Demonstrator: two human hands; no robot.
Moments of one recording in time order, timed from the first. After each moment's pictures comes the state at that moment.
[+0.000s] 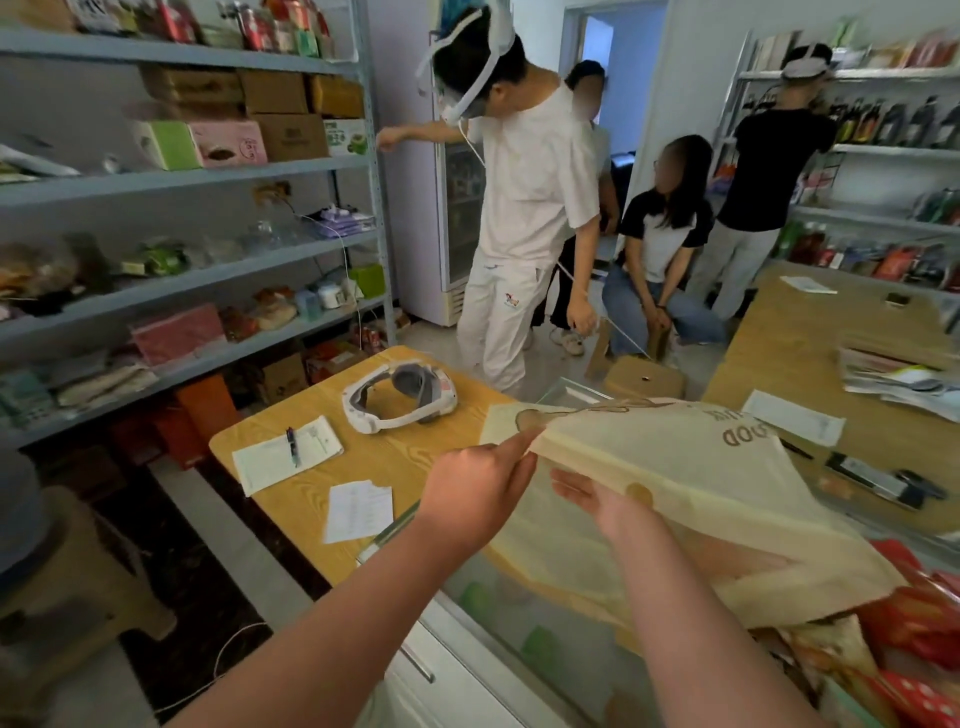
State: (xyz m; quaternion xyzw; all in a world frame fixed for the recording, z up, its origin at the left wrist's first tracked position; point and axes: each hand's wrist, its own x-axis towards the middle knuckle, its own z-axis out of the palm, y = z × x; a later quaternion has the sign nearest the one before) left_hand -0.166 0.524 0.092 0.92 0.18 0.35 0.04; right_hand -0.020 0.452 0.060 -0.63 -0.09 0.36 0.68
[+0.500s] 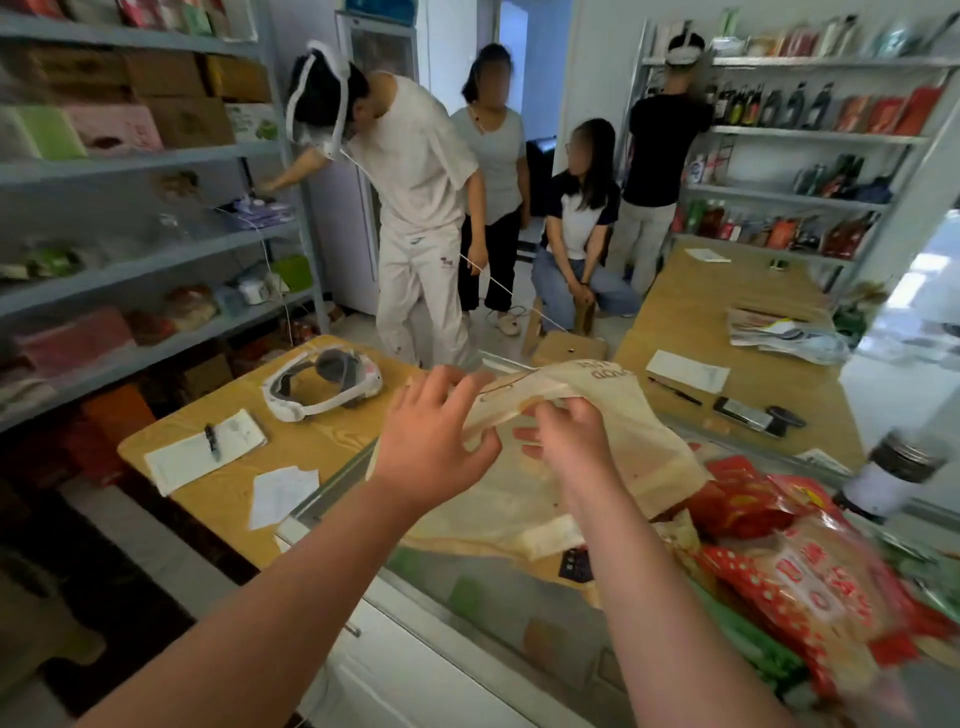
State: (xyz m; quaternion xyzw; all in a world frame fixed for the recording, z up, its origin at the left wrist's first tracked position) left_hand -0.137 0.457 0.107 0.91 0.17 0.37 0.03; right_hand -0.033 0.351 0.117 -0.70 -0.14 0.23 0.66
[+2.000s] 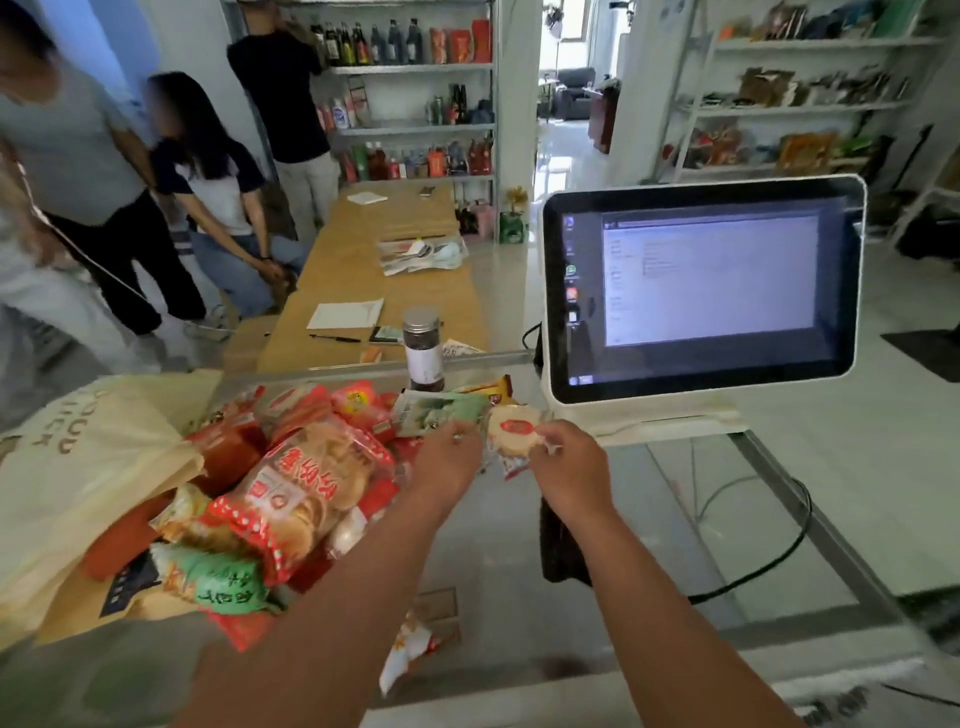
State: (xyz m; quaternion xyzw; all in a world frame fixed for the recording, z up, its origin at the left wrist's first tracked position) left_hand 0.101 0.025 0.022 0.84 0.16 0.00 0.51; right_hand 0.086 -0.113 0.042 -0.88 0.06 -0.03 0.46
